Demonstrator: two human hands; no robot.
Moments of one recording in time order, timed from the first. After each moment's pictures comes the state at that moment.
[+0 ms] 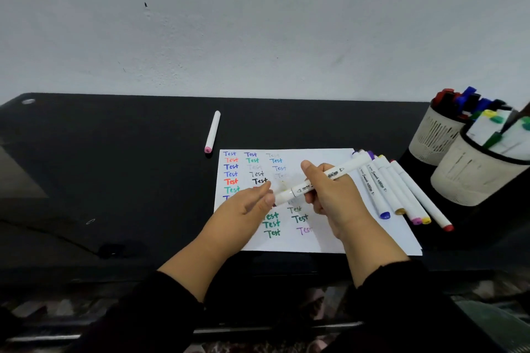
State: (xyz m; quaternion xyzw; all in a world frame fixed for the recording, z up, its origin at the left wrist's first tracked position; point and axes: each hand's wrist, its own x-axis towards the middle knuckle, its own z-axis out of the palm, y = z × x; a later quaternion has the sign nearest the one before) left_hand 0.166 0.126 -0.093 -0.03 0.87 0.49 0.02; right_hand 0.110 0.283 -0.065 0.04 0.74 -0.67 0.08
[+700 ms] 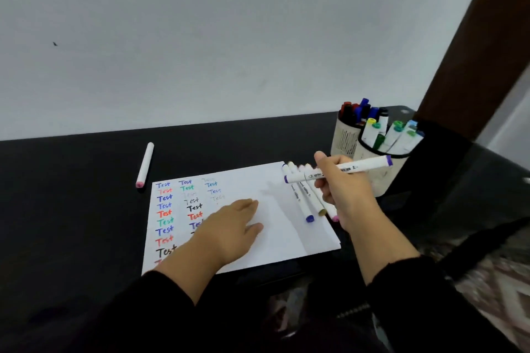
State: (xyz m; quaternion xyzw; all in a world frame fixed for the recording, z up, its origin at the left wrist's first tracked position) left_hand 0.125 0.196 -0.077 0.13 0.98 0.14 0.08; right_hand 0.114 0.387 -0.018 0.12 0.70 -0.70 -0.07
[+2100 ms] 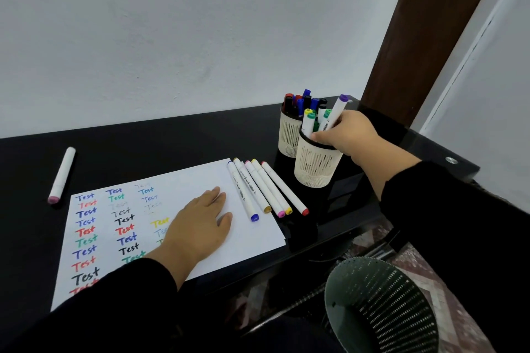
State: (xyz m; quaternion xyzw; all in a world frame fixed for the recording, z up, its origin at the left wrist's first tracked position) left_hand 0.094 0.253 -0.096 0.13 0.98 0.13 0.03; right_hand 0.064 0.499 0.041 0.15 0.93 -0.34 -0.09
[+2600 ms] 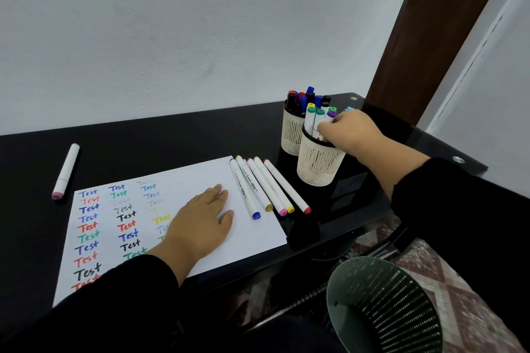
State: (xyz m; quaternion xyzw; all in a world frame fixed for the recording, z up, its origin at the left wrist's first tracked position) left_hand 0.095 0.254 -0.093 0.13 0.98 0.11 0.05; right_hand 0.057 0.501 0.037 0.14 0.96 -0.23 -0.07
